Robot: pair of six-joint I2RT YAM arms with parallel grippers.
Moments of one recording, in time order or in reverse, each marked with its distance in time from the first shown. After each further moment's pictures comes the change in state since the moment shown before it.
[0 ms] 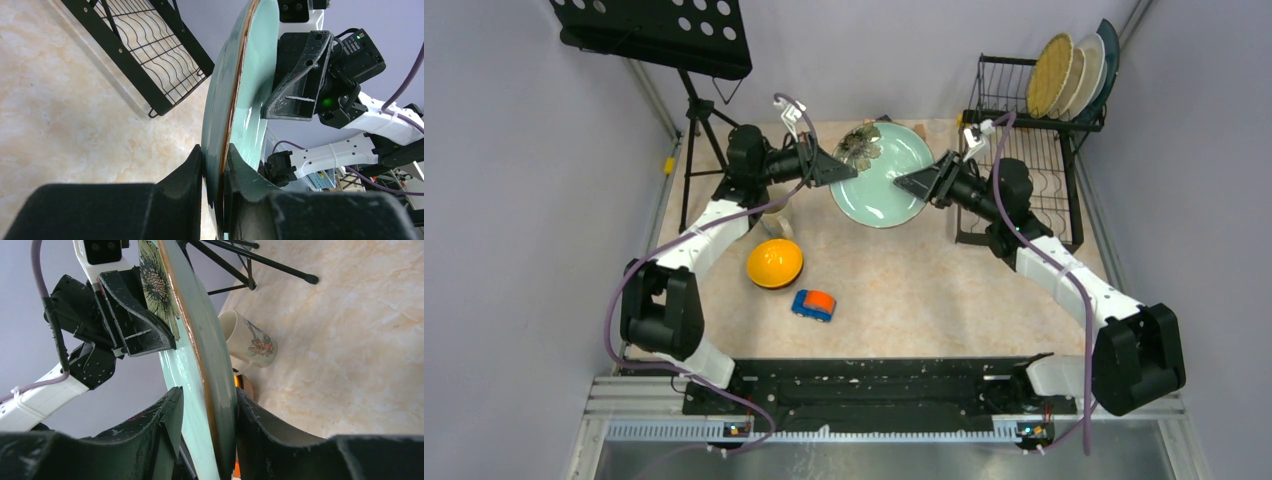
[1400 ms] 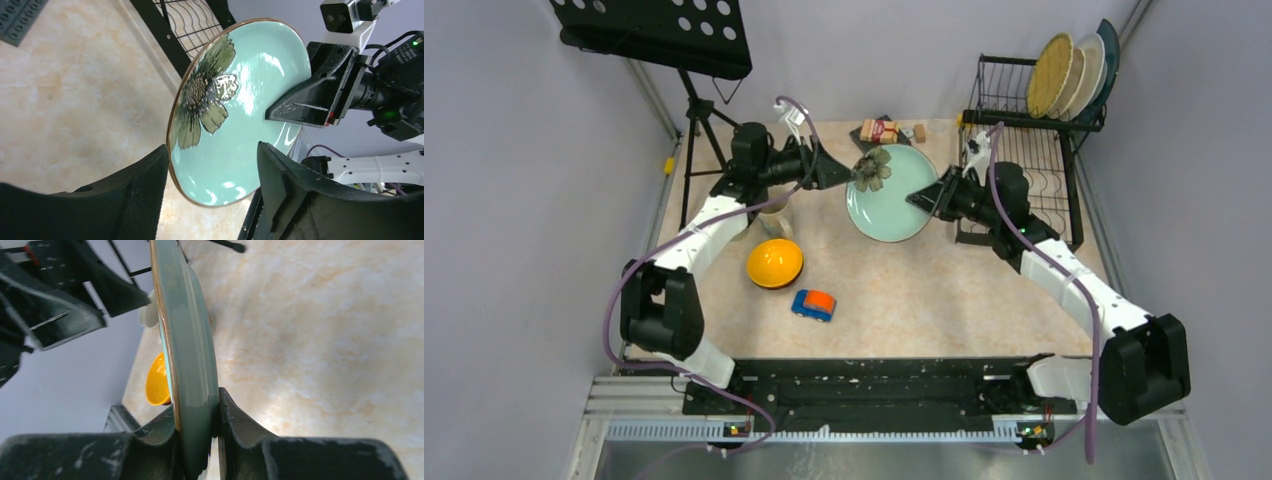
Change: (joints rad) left arm 0.001 0.003 0.042 -0.241 -0.115 0.187; right arm -0.004 -0.040 0.004 -0.273 0.106 -0.166
